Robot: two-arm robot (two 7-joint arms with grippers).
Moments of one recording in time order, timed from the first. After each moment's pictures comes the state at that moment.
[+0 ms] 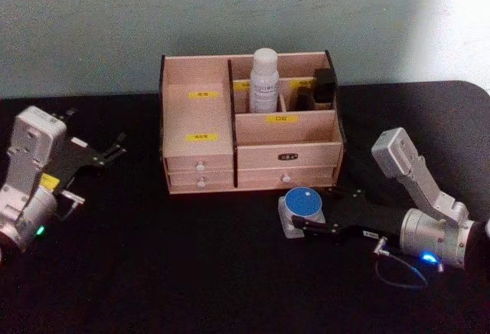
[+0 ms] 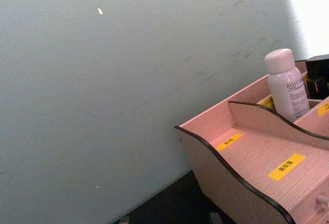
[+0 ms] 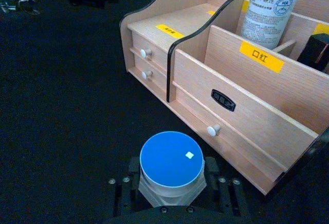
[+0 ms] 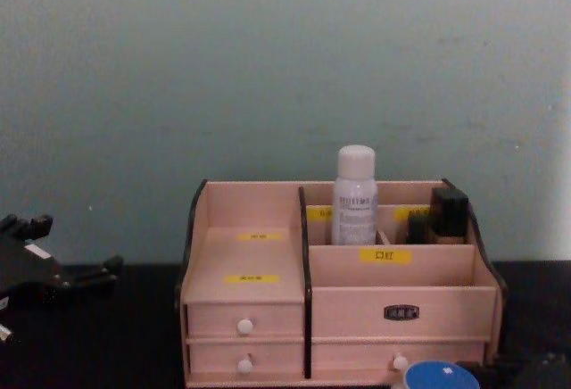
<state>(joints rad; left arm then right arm) -0.20 0.60 0.45 -1.41 -0.25 -0.12 0.03 0.24 0.58 -0.51 -1.42 0.39 0.13 0.58</state>
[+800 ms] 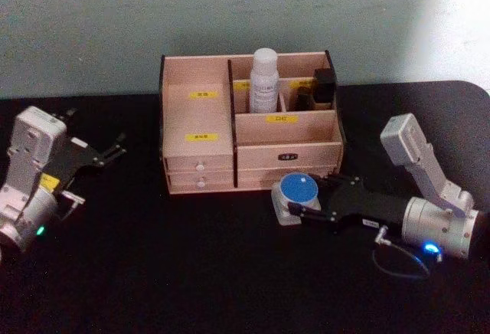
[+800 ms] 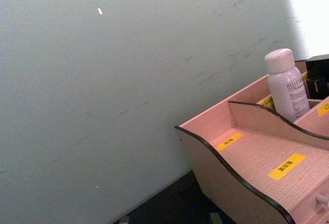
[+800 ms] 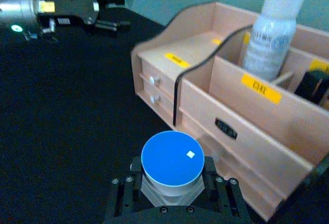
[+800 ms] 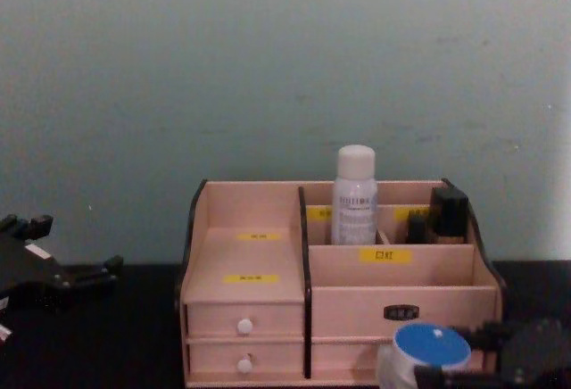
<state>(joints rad) -0.20 0.60 0.45 -1.41 -0.25 -0.12 0.03 0.24 0.58 -0.49 -1.46 0.43 0.11 0.62</state>
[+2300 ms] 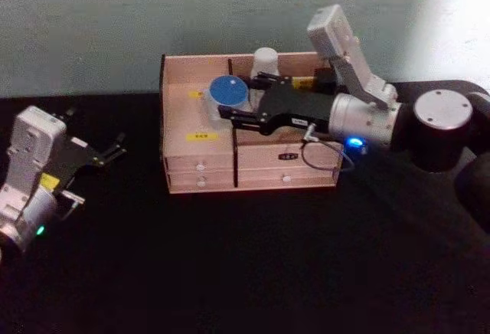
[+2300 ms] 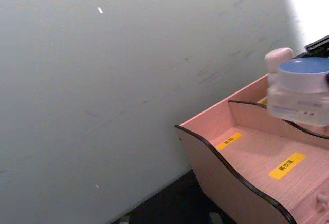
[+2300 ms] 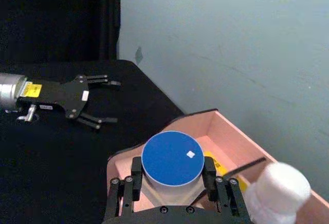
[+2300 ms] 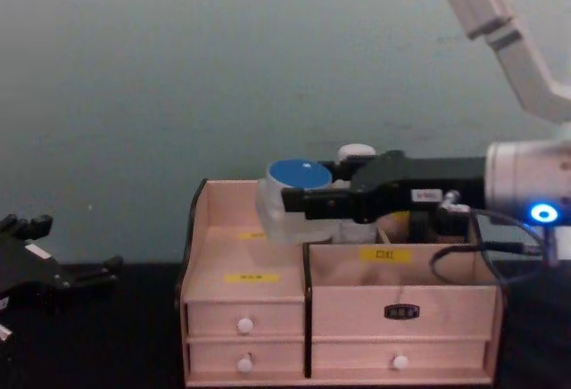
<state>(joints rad) -0.20 0.60 0.45 -1.41 -0.25 -0.12 0.03 0.67 0.34 -0.62 -1.13 0.37 0.02 0.70</state>
